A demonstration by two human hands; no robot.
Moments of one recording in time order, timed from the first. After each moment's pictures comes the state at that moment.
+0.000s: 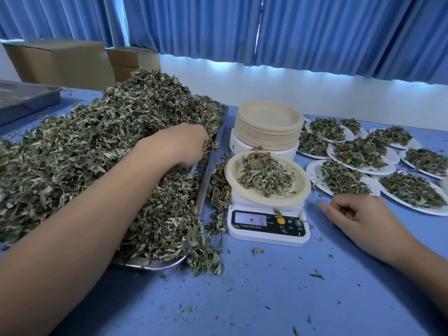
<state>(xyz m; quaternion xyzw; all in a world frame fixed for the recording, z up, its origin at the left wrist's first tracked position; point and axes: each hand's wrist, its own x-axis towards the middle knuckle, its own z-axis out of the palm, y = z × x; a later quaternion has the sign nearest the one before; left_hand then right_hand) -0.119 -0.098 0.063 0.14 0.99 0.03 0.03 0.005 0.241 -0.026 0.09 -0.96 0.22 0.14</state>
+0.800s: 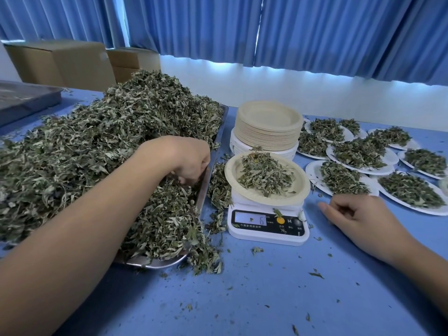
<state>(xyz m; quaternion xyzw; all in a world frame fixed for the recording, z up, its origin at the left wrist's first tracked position) -0.121 -0.098 0.054 0.18 0.97 0.01 0.17 0.004 0.243 -0.029 0.09 -0.96 0.22 0.15</state>
